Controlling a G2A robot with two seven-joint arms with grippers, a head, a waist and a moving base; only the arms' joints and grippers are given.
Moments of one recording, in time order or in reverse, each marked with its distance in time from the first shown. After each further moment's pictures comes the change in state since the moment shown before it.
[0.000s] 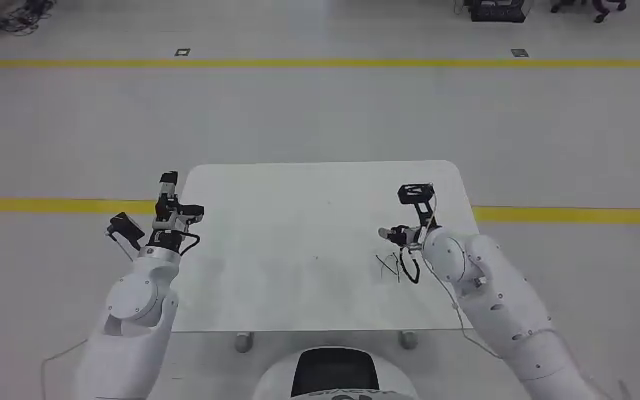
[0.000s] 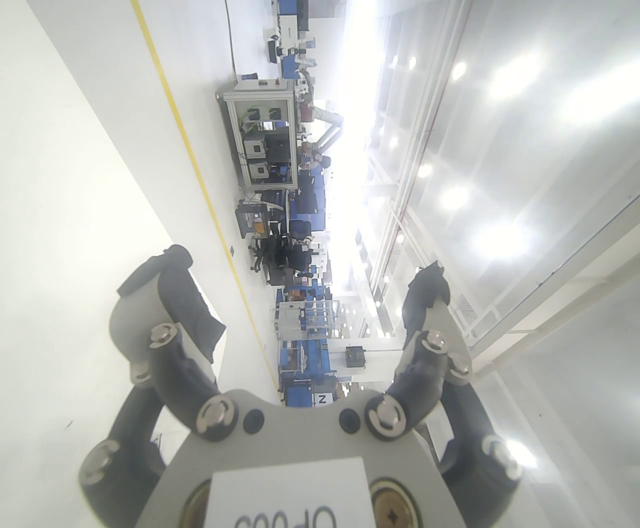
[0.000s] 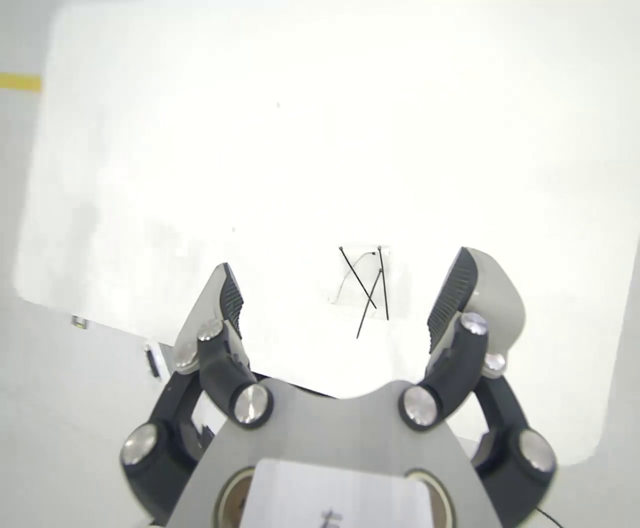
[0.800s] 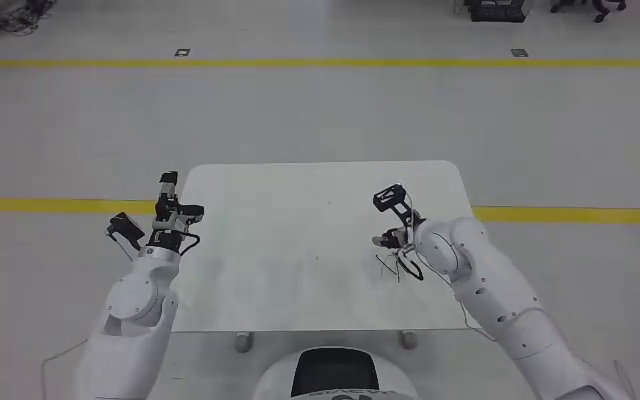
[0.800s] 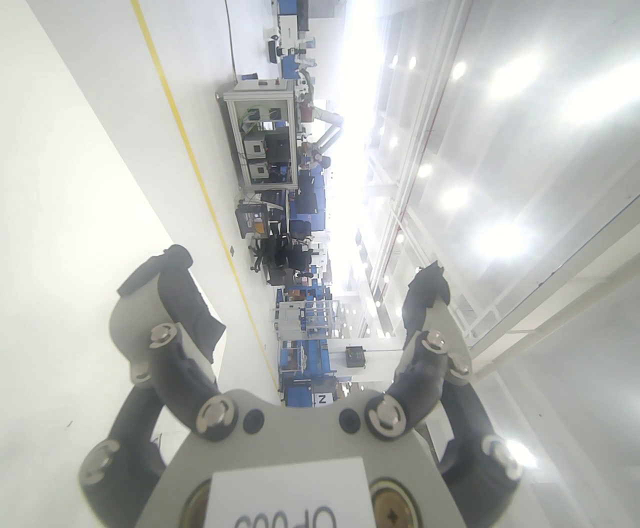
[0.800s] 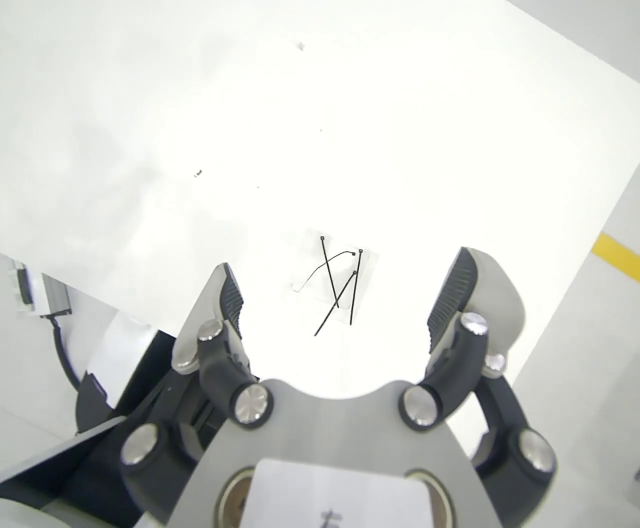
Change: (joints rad) left arm 0.000 0.000 0.000 0.000 0.000 0.000 0.000; right arm 0.150 -0.006 -0.113 0.137 -0.105 -0.349 0.100
